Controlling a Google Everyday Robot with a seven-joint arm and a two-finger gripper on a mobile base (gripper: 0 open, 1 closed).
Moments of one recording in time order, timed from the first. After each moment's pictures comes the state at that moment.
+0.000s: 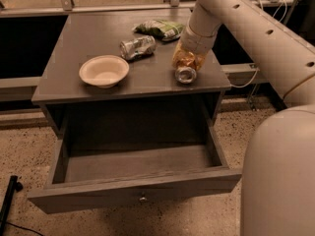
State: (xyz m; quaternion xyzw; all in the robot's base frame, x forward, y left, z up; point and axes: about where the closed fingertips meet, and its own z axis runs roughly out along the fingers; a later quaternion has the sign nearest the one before) arm 0.719 -0.098 0.842 -0.98 0.09 -0.13 0.11
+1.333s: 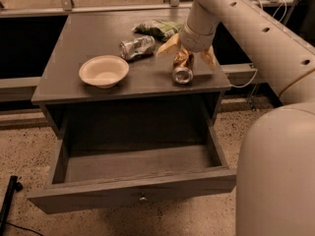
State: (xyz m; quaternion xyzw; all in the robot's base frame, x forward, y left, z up) arm 0.720 -0.095 0.846 -0.98 0.09 -0.13 0.11
